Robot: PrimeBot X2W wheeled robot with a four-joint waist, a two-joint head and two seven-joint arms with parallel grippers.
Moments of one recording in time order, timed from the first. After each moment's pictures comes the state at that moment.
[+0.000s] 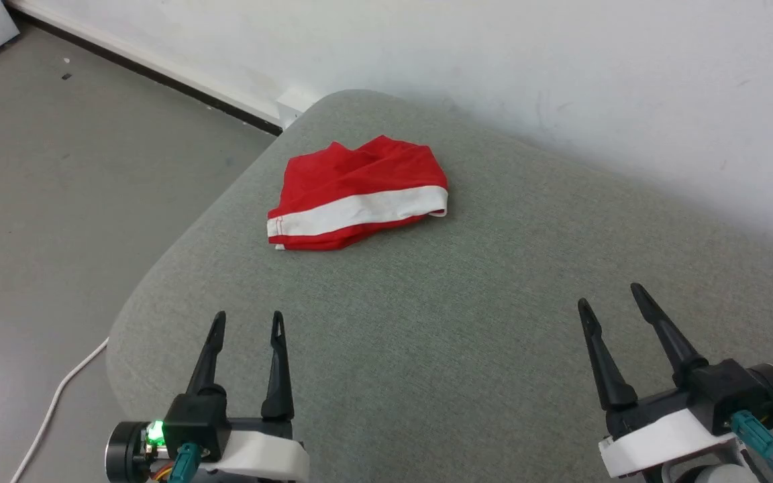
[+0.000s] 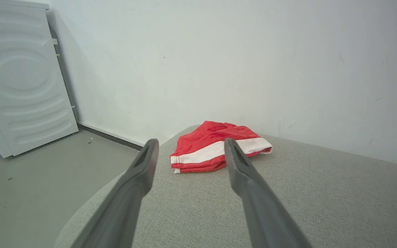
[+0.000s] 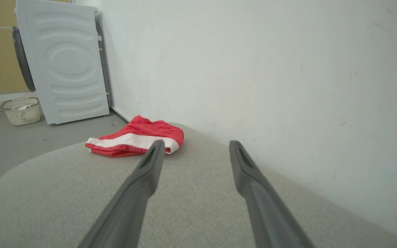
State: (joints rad) left arm 0.06 0.05 -0.16 -0.02 -0.05 0.15 -0.24; right arm 0.03 -0.11 0.10 0.01 0.06 0.13 -0.24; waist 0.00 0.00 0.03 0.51
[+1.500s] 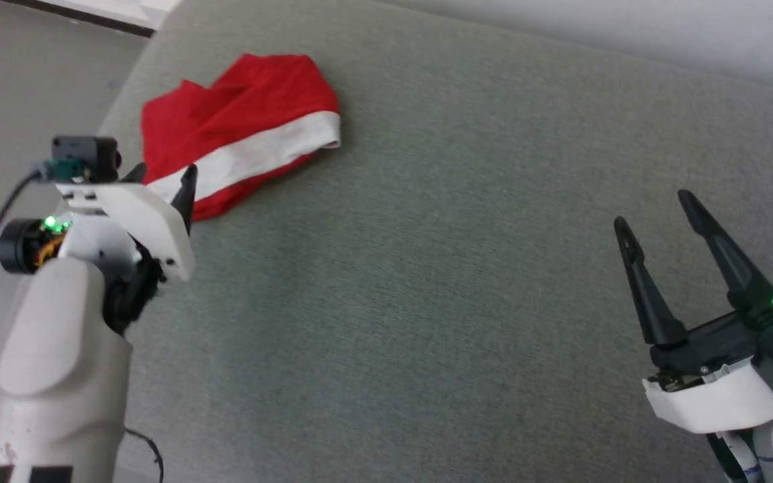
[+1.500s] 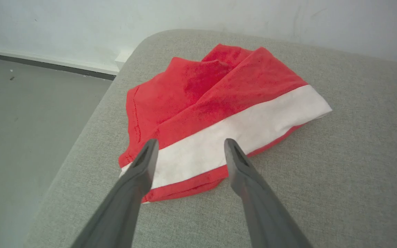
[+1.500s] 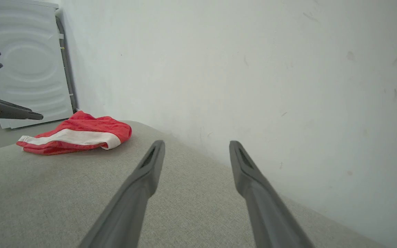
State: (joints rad) left arm -0.59 0.28 -0.07 0.48 -0.29 -0.09 0.25; right arm -0.09 -0.27 0.13 -0.18 0.09 0.13 -0.26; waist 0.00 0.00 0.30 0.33
